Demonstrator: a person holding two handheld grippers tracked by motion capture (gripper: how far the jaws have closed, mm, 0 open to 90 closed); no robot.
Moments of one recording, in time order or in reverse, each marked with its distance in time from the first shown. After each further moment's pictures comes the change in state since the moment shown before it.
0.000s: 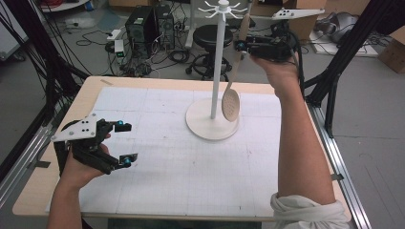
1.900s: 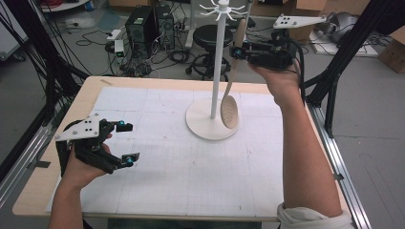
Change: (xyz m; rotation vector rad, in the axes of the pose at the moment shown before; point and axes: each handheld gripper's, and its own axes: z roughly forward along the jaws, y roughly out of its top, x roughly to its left) left arm 0.000 0.000 0.004 0.016 0.008 -0.007; right arm 0.019 -0.008 -0.006 -0.049 0.118 -0.045
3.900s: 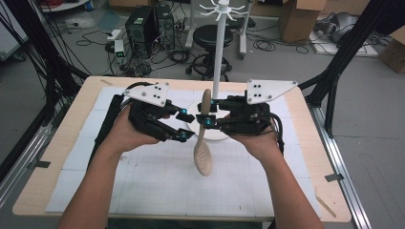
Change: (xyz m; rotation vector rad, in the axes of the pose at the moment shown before) left arm -0.006 0.113 0.101 0.188 -0.285 0.150; right arm 0.122 -0.064 0.010 -0.073 0.337 -0.160
